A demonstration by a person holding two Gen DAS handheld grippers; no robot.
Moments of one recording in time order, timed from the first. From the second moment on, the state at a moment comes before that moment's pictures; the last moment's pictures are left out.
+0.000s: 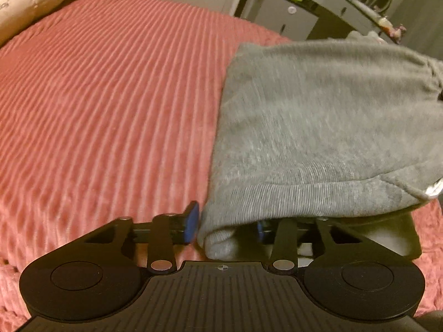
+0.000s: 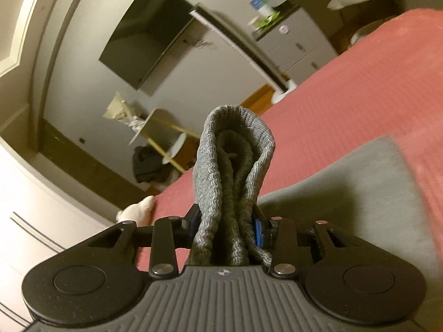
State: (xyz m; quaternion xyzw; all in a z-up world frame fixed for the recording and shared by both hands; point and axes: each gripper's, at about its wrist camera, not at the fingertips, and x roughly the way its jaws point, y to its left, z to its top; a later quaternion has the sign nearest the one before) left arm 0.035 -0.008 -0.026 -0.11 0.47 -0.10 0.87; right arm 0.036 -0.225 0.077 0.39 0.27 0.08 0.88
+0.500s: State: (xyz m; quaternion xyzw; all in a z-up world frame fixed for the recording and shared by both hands) left arm 0.039 0.001 -0.018 -0.10 0.45 -0.09 0.88; right arm 0.008 -0.243 0.059 0.32 0.28 0.03 0.90
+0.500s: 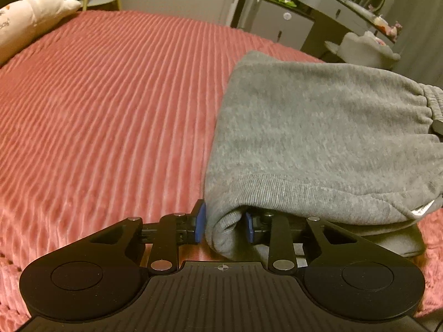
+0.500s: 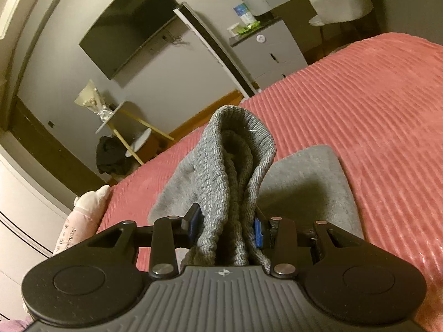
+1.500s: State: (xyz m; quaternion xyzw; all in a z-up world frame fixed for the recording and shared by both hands) left arm 0.052 0.012 -0.045 -0.15 0.52 -0.11 0.84; right arm 0.000 -0.261 -0.014 0.33 0.39 -0.04 0.86
